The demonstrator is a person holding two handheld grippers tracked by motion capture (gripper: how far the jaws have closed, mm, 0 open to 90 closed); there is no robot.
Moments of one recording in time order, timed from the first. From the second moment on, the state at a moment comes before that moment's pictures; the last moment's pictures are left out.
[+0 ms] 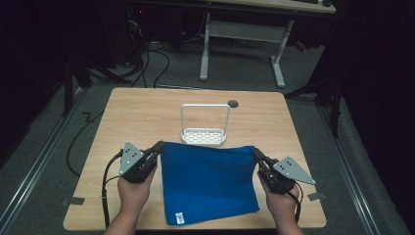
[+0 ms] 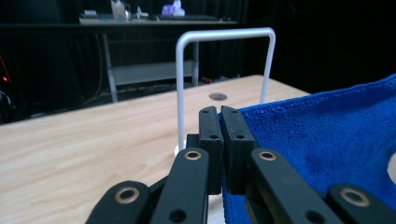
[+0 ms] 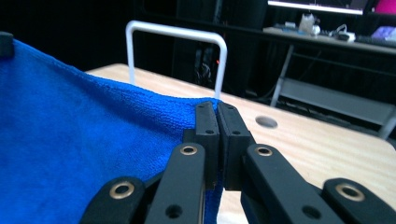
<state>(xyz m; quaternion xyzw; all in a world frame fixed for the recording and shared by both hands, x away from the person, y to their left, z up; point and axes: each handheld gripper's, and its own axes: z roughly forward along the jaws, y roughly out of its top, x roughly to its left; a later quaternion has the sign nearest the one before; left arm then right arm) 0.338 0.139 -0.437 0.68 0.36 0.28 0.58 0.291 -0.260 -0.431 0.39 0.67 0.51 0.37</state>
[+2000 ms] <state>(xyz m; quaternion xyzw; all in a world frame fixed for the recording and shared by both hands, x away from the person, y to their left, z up) 0.456 0.142 -0.295 0.64 0.31 0.41 0.57 0.405 -0.236 -0.286 0.36 0.61 0.55 0.44</state>
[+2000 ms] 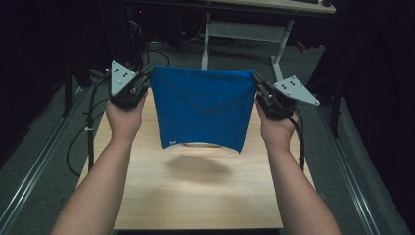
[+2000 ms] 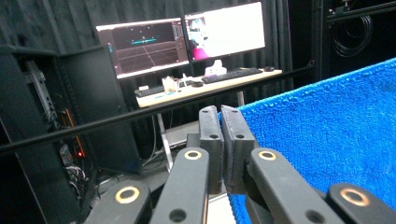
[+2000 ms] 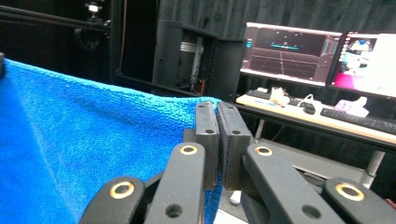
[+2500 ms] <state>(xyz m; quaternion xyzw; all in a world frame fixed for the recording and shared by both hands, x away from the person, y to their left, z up) 0.502 0.129 -0.297 0.66 0.31 0.43 0.53 0.465 -0.238 -0.292 0.40 0.61 0.52 0.44</state>
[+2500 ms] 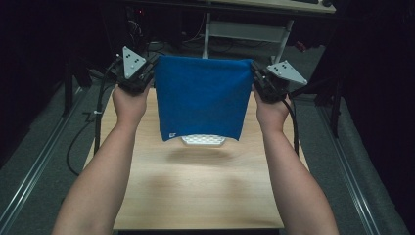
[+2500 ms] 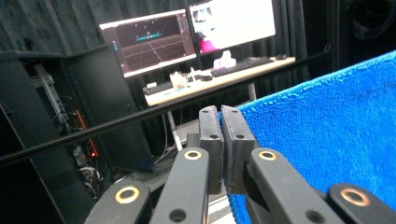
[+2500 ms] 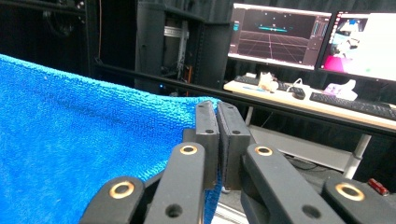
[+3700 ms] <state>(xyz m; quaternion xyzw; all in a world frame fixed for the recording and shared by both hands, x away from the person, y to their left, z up) 0.551 0.113 -0.456 0.75 0.36 0.32 0.45 0.530 -0.250 -0.416 0.46 0.68 0.44 0.37</state>
